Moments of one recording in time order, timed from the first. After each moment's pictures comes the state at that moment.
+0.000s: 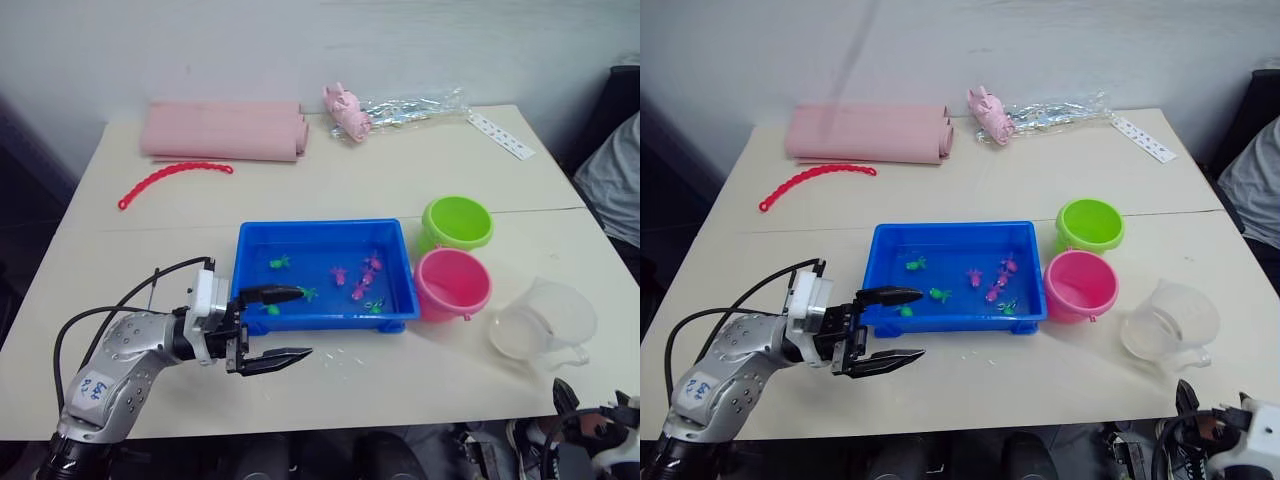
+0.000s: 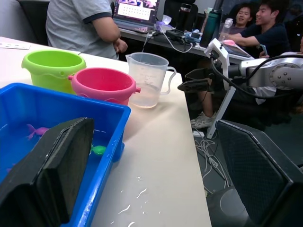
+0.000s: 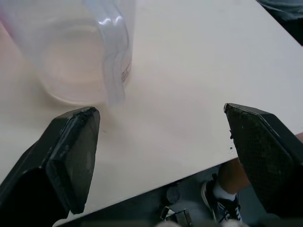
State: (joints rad) left arm -0.05 0.63 0.04 -0.47 -0.68 0.33 -1.00; right arm 0.59 -0.21 -0.62 -0.34 0.40 0.15 0.33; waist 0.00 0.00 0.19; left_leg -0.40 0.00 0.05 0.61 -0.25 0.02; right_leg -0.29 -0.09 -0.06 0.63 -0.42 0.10
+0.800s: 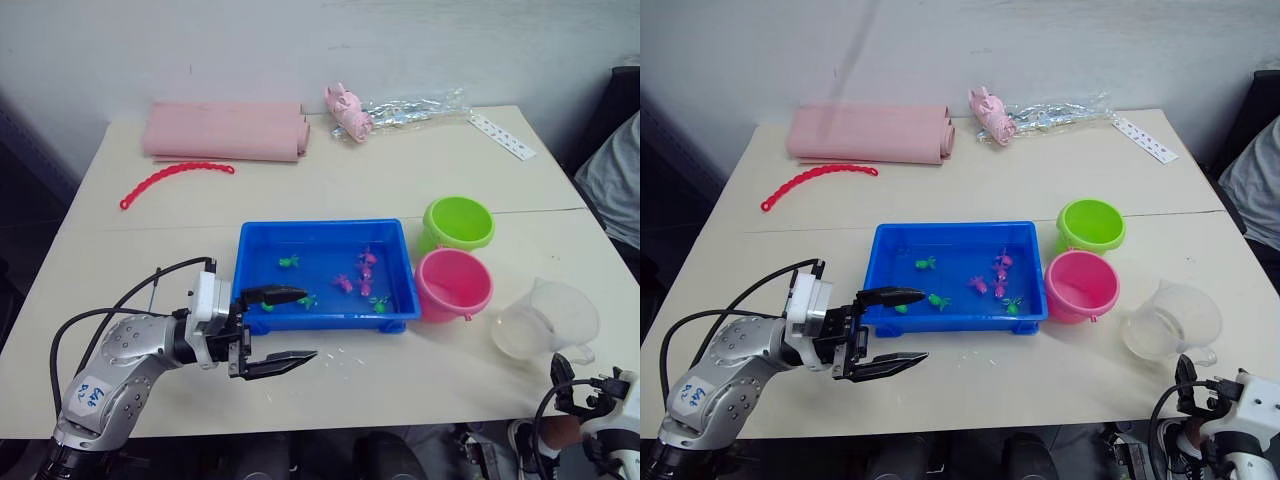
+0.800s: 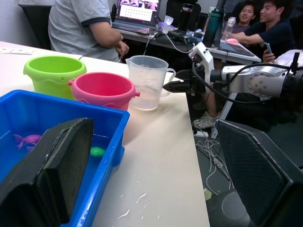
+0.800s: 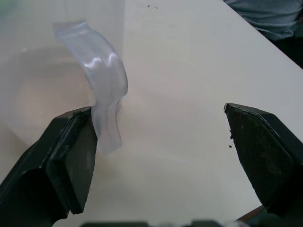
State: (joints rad) left arm -0.04 0.63 0.04 -0.50 -0.68 0.35 -0.98; right arm 0.44 -0.23 -0.61 -0.17 0.36 0.05 0.27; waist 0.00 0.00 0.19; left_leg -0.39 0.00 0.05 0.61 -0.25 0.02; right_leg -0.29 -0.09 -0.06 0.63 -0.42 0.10
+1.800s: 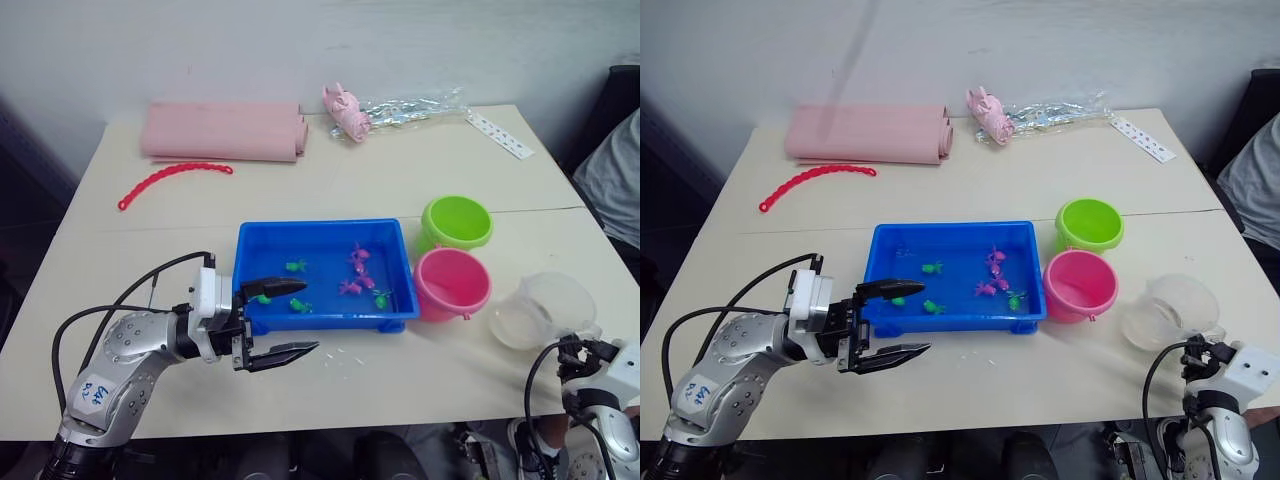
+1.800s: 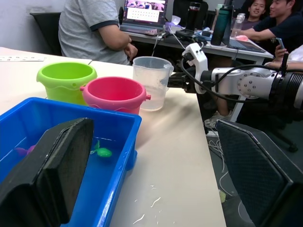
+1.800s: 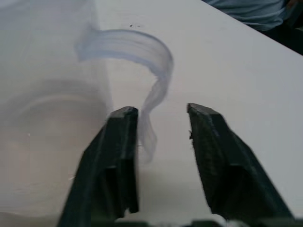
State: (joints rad) left arm -0.06 0.61 0.04 -0.49 -0.64 0.32 -0.95; right arm 0.21 -0.22 -0.59 -0.07 0.40 0.10 0.13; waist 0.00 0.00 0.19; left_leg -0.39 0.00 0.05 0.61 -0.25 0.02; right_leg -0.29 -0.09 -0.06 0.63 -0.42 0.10
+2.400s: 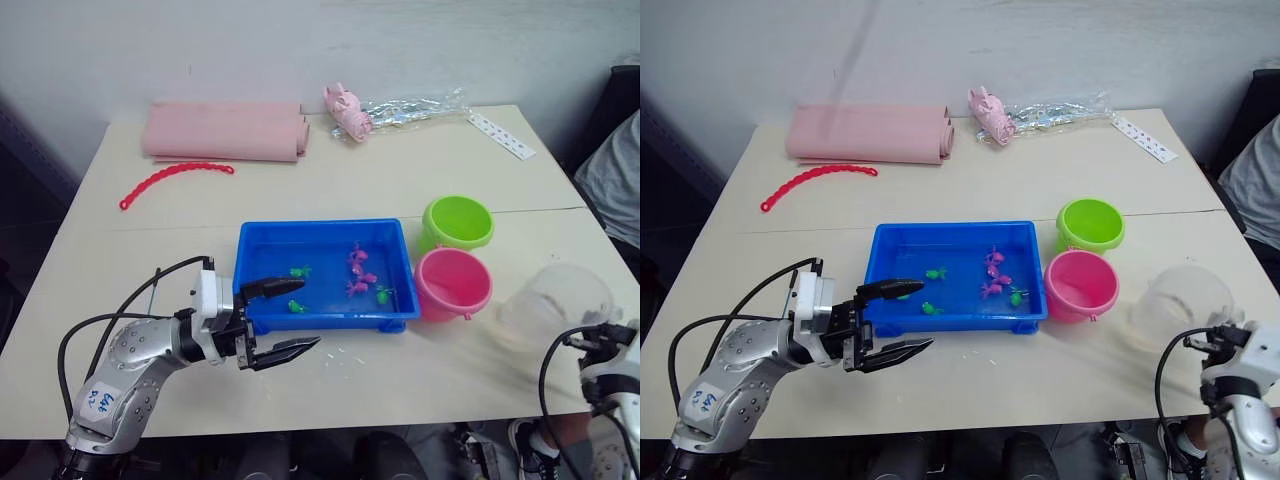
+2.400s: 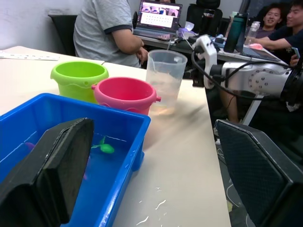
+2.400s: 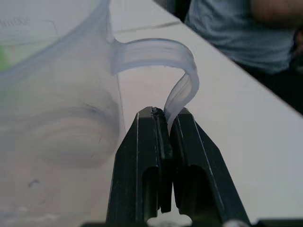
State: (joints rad) left arm -0.04 0.57 0.04 -0.49 -0.63 0.31 -0.91; right arm 0.22 -0.39 -0.59 -0.18 0.38 0.14 0.17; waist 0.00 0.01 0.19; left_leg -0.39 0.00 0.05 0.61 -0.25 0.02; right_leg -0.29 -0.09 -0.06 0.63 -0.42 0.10
